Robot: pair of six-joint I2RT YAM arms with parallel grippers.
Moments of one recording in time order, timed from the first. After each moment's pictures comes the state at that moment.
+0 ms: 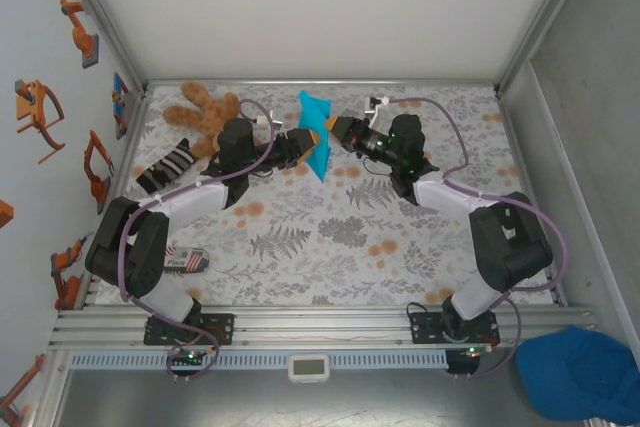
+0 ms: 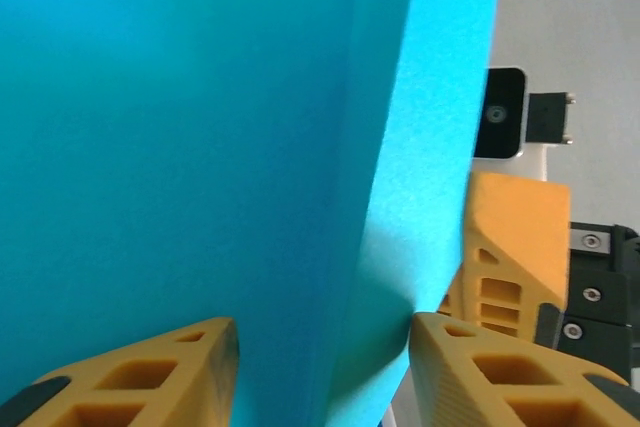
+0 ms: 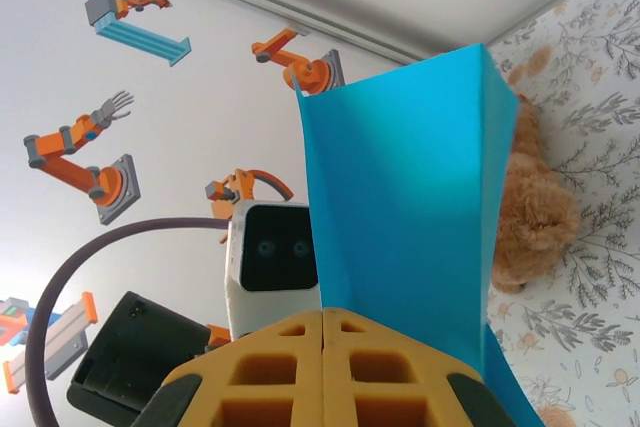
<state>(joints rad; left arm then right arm) -0.52 1.59 0.90 0.51 0.70 -1.09 0.47 1.62 0.94 0.69 -0.61 1.21</state>
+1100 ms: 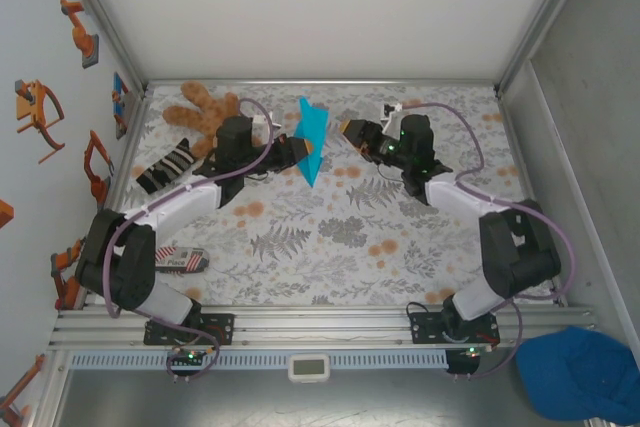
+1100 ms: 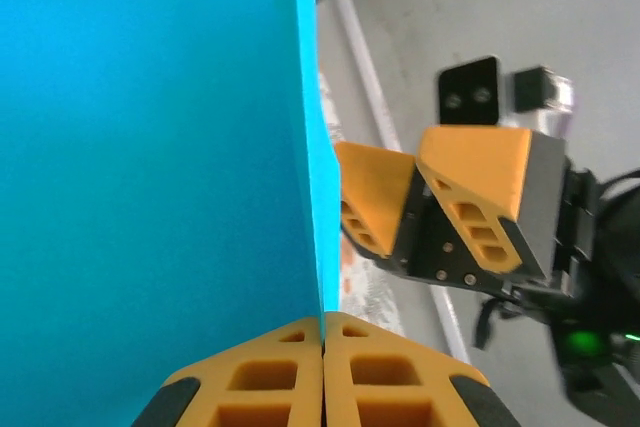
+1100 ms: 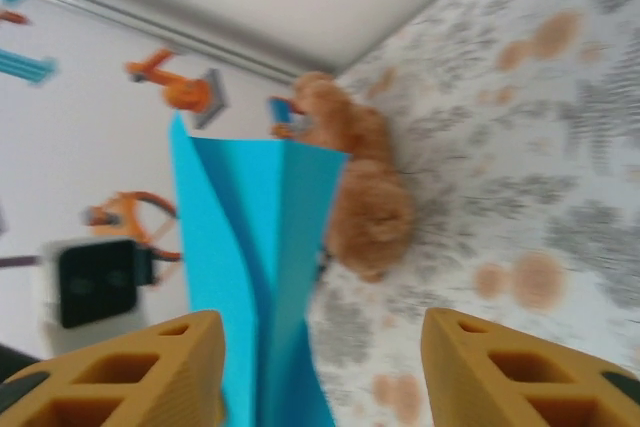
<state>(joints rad) -0.52 1.50 0.95 0.16 0.60 -0.82 0.39 1.53 0.90 0.36 -0.53 0.99</state>
